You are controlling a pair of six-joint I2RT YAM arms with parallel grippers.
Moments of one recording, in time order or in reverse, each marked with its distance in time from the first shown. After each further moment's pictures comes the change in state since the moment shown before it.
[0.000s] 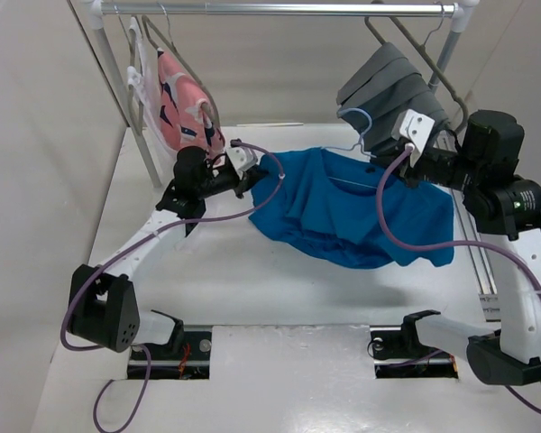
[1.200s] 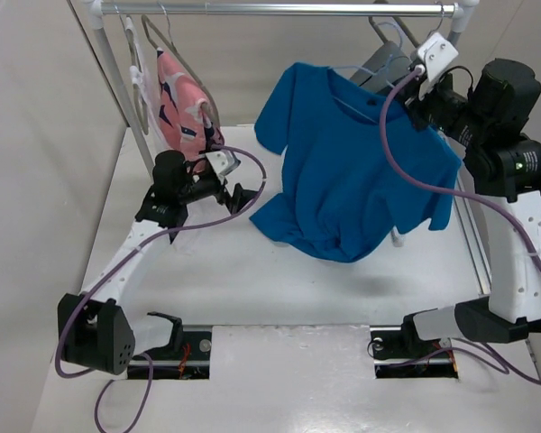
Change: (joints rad) left arm 0.111 -0.123 -0.026 -0.197 0.079 0.051; right arm 0.000 0.234 0.364 0.095 0.347 0.167
